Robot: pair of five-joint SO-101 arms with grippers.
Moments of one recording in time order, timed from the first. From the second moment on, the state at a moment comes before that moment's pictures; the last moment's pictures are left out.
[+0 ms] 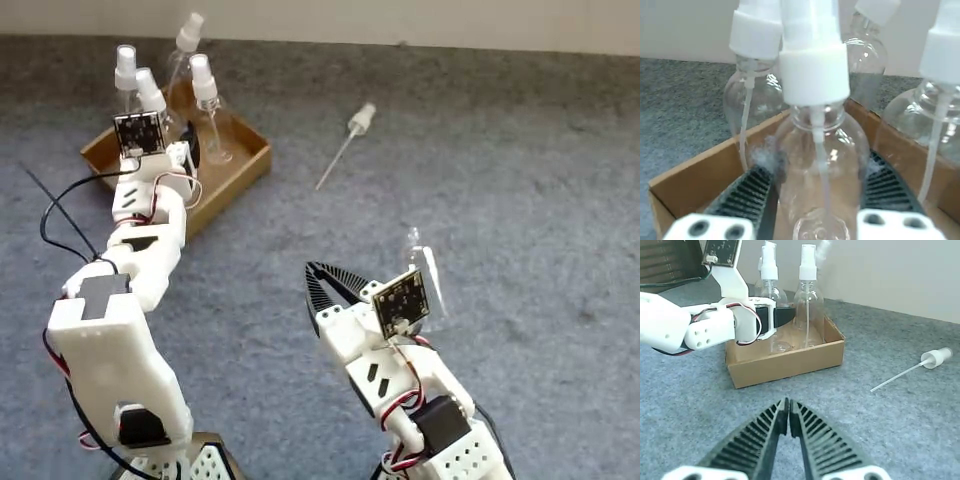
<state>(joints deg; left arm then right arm) -13.4 24.5 31.7 -33.7 3.9 -33.8 -104.6 95.7 28.1 -1.9</state>
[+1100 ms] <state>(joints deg) -13.4 24.4 33.3 -34.3 -1.5 -33.8 -104.6 95.7 28.1 -1.9</state>
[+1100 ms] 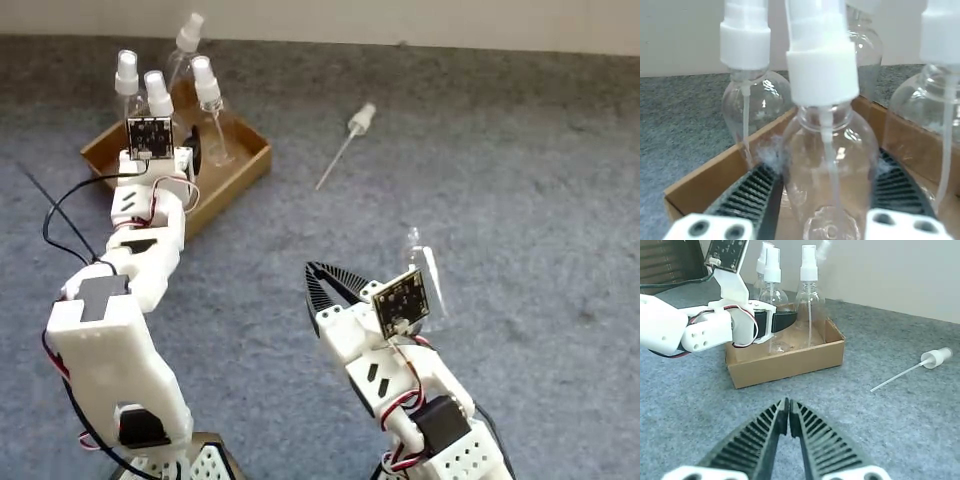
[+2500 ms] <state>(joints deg) -15.9 -6.5 61.5 -33.4 -1.5 -33.8 -104.6 95.7 28.4 -1.9</state>
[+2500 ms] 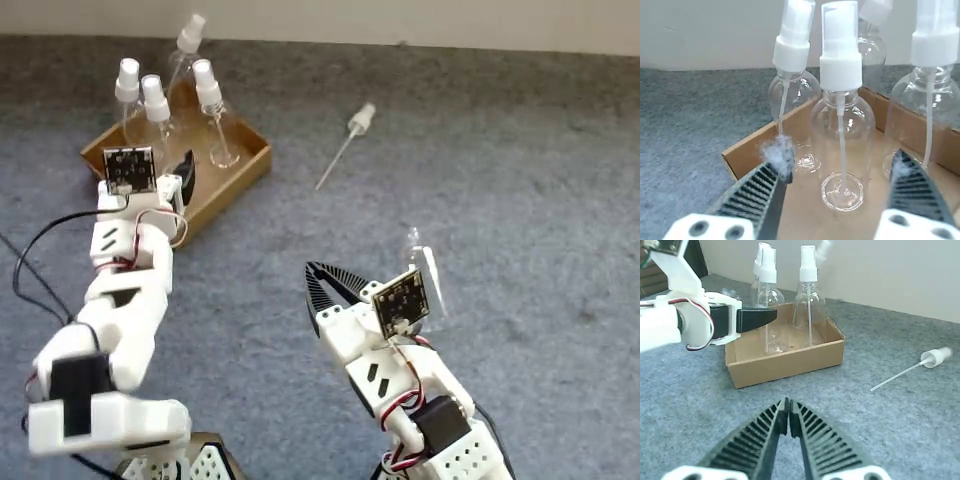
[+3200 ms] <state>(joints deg) -6.0 -51.5 52.5 42.8 -1.5 -33.8 -104.6 95.7 28.9 -1.9</state>
